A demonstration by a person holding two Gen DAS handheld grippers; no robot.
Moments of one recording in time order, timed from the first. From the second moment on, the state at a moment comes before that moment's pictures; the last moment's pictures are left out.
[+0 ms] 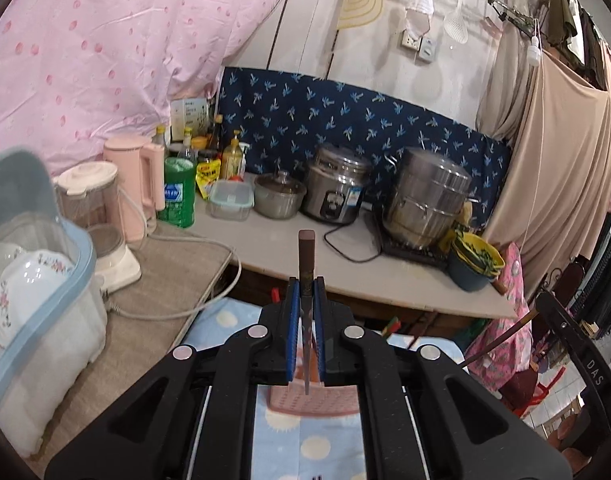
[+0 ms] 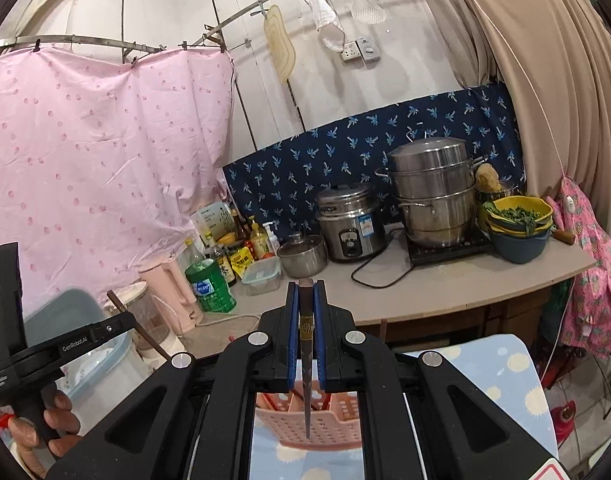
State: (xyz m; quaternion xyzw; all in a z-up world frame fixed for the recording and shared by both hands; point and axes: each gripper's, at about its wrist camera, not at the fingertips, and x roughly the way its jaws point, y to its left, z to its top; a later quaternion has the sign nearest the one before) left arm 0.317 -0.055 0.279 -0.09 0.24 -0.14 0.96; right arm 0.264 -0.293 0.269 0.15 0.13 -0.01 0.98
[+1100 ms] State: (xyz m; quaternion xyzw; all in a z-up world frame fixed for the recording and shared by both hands) left arm 0.360 -0.077 0.204 -0.08 0.29 -0.12 0.94; right arm 0.321 -0.291 0.198 0.15 0.19 -0.01 0.97
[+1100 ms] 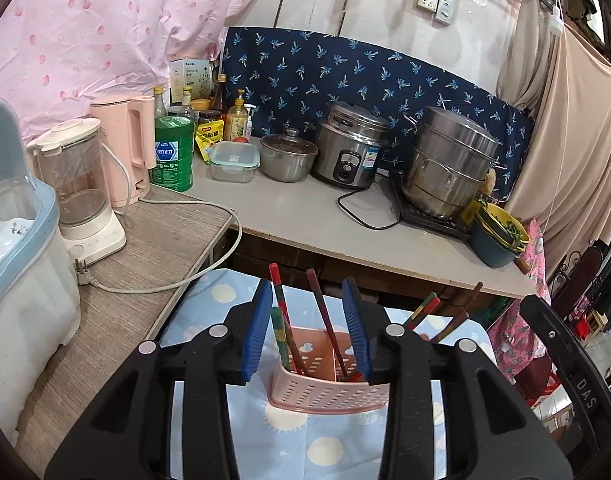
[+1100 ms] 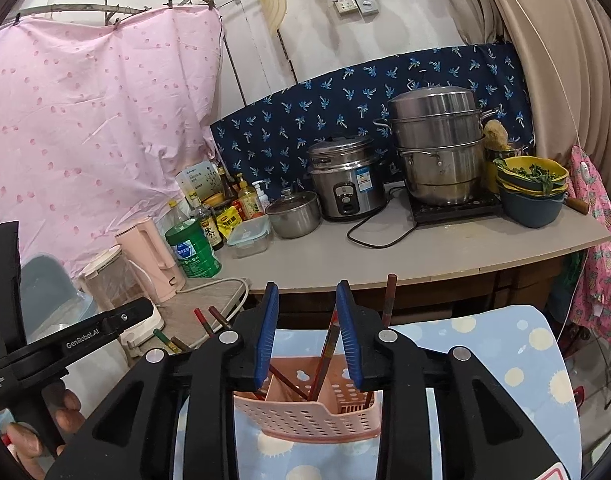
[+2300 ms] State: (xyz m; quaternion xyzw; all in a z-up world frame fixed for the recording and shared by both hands) left arm 0.218 -0.039 0.145 -0.01 0.32 -0.10 0.94; right arm 0.167 -0.224 0.128 0.08 0.26 0.00 0.96
